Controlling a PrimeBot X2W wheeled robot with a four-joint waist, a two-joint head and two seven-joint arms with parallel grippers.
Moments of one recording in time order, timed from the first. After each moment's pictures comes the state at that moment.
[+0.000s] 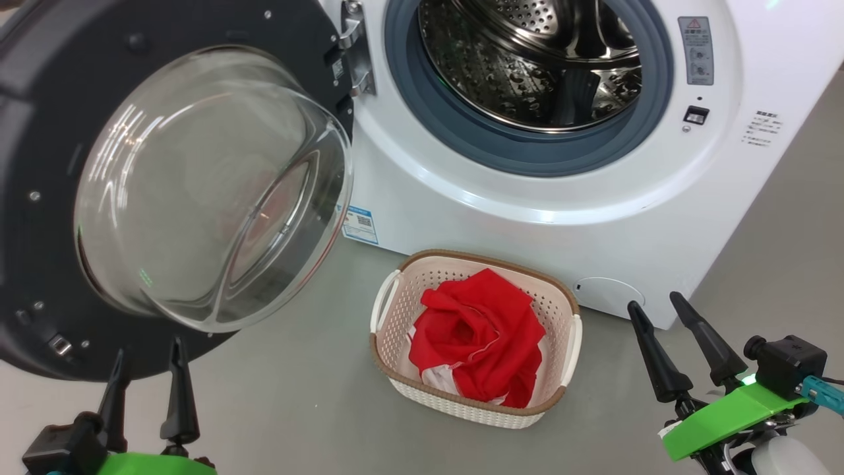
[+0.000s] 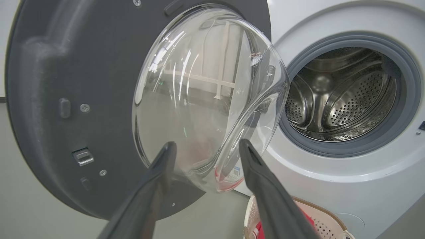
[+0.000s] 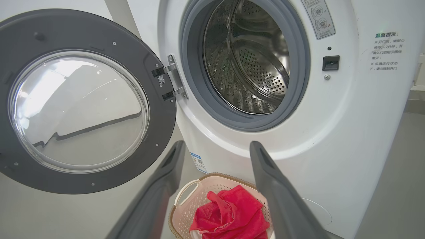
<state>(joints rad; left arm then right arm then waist) -0.03 0.19 -0.13 0.10 -0.47 0.06 -0.25 -0.14 -0.31 0.20 0.22 0.55 0.13 -0.26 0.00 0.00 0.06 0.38</state>
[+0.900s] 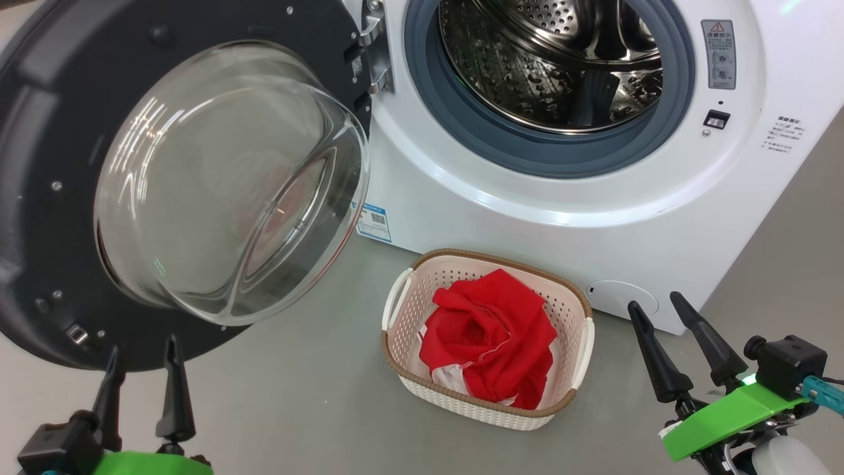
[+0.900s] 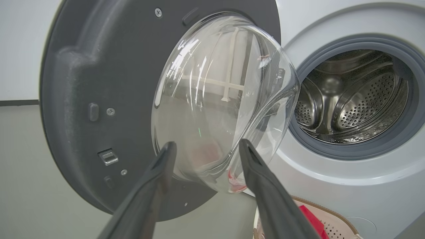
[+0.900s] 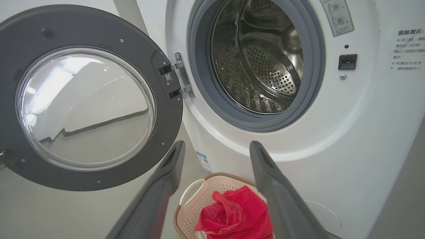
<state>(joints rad) -0.03 0.19 -0.12 0.10 -0.46 0.07 -0.25 -0.14 -0.31 0.21 0.22 0.55 0.13 -0.26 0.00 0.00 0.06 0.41</state>
